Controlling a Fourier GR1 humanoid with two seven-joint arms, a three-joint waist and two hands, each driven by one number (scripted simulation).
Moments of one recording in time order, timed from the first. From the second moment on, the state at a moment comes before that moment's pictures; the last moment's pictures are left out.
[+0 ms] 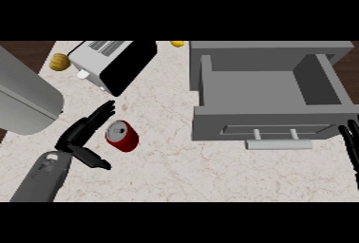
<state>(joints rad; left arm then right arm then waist) -0.44 0.29 0.10 -0.57 -0.21 -0.51 -0.64 0.24 -0.04 -0.22 -2.12 -0.06 0.19 0.10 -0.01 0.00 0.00</state>
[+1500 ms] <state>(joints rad) -0.58 0.17 0.07 -0.40 -0.25 -0.44 -0.70 0.29 -0.01 -0.22 -2.19 -0.08 0.21 0.10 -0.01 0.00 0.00</state>
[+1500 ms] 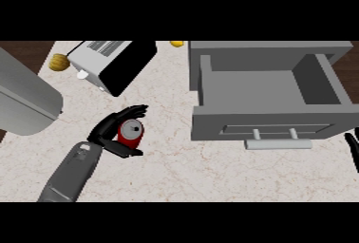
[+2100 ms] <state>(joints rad) -0.54 0.11 0.06 -0.55 -0.18 -0.53 -0.60 0.28 -0.01 -0.25 -2.16 -0.09 0.21 0.09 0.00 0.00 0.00</state>
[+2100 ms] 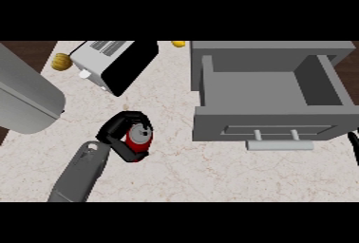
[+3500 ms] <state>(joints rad) -0.45 0.00 -0.01 -1.38 0.01 0.14 0.02 0.33 -0.02 -0.28 -2.22 -0.14 0.22 0.10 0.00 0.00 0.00</state>
